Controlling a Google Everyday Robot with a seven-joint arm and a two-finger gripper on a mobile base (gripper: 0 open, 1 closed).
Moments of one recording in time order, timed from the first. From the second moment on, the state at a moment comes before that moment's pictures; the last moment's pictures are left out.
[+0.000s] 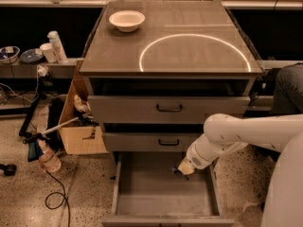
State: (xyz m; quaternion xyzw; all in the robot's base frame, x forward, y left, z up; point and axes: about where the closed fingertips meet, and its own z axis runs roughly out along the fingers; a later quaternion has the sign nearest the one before) arm 0.487 -0.132 0.520 -0.44 0.88 0.15 0.11
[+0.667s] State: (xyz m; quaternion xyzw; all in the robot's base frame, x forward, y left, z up) arm 0.486 -0.123 0.495 -0.45 0.87 0.16 0.09
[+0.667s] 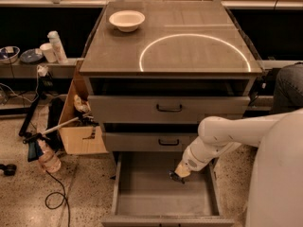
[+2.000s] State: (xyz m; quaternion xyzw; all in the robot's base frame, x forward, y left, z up) arm 0.487 -0.116 0.412 -0.44 0.88 0.18 0.04
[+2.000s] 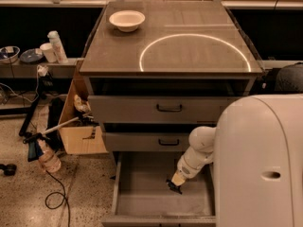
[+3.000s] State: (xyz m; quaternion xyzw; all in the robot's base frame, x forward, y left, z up) arm 0.470 -0.122 0.358 -0.42 0.89 0.17 0.00
